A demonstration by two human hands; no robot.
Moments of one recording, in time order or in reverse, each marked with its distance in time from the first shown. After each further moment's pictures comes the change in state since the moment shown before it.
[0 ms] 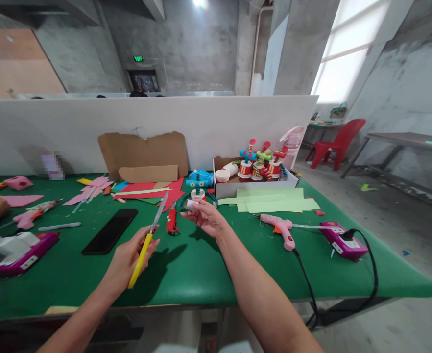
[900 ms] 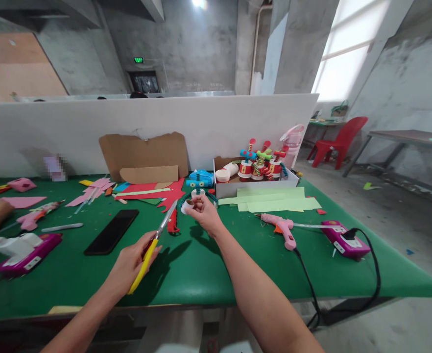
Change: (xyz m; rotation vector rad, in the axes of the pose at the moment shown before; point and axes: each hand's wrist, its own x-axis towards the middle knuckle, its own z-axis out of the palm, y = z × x) left_hand -0.004 -0.006 0.002 0.133 -0.122 0.040; right_hand 0.009 0.010 0.000 -0.492 0.112 -0.279
